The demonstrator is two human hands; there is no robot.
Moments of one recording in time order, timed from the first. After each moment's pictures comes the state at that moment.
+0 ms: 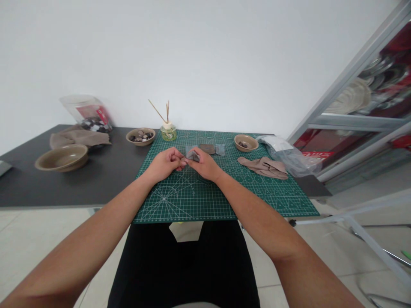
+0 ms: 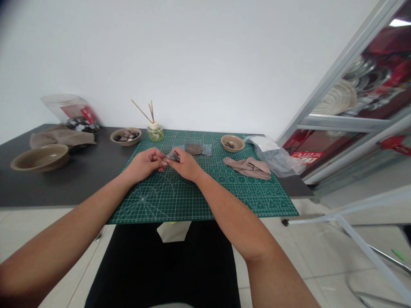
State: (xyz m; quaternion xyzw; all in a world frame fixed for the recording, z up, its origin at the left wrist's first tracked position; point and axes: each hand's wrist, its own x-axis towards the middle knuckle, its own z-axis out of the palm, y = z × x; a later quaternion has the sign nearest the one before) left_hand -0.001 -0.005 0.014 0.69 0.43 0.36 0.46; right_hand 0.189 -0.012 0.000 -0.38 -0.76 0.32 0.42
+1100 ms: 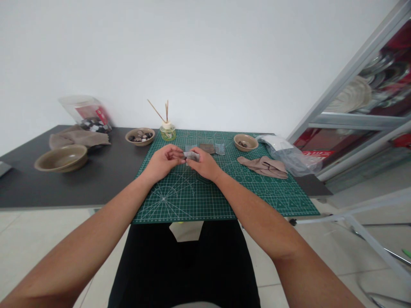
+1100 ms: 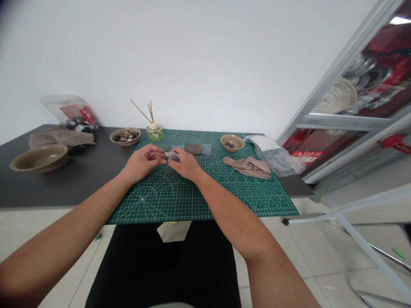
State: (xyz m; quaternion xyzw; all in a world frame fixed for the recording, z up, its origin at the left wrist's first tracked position) left_hand 0.000 0.000 0.006 0.66 0.39 0.45 0.47; right_hand 0.189 -0.011 -0.004 -0.42 -0.74 0.31 0.42
